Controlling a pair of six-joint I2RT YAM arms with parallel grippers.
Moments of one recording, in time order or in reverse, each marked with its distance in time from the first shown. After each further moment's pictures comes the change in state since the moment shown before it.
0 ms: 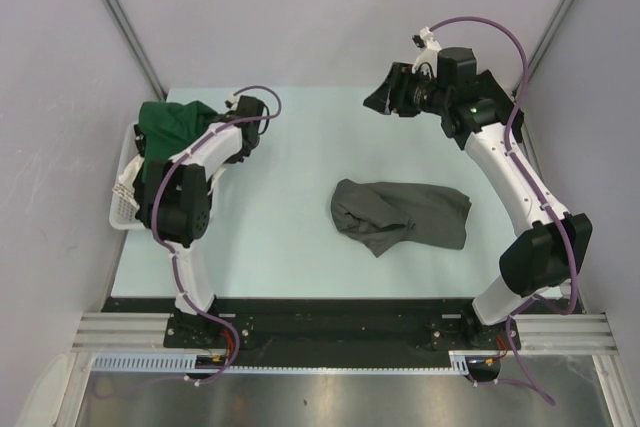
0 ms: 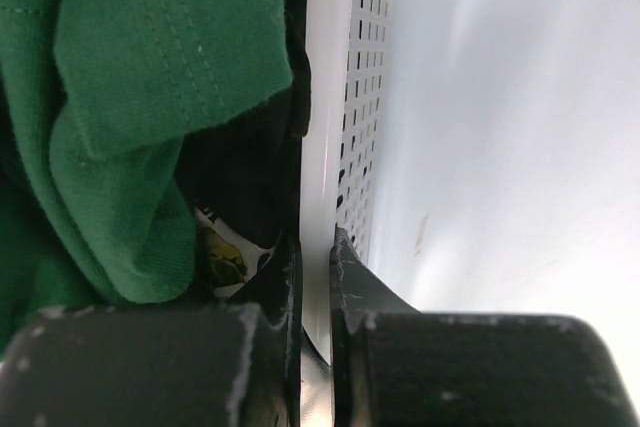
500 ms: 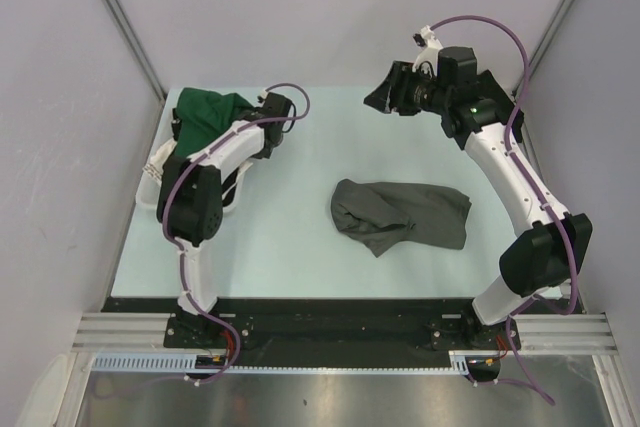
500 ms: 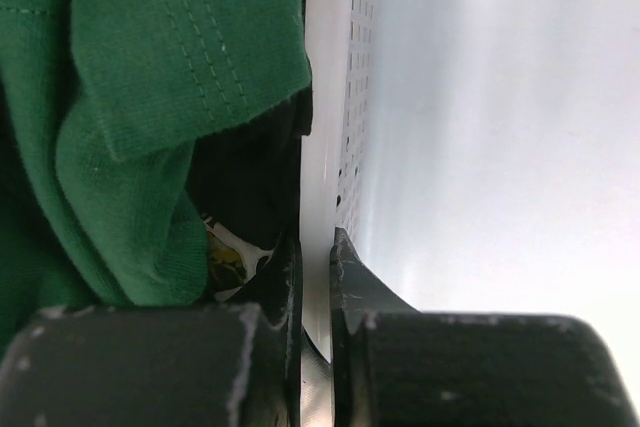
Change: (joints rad) left arm -0.137 0.039 0.083 0.008 0.089 0.027; right arm -0.005 0.000 0.001 0.015 0.011 -0.003
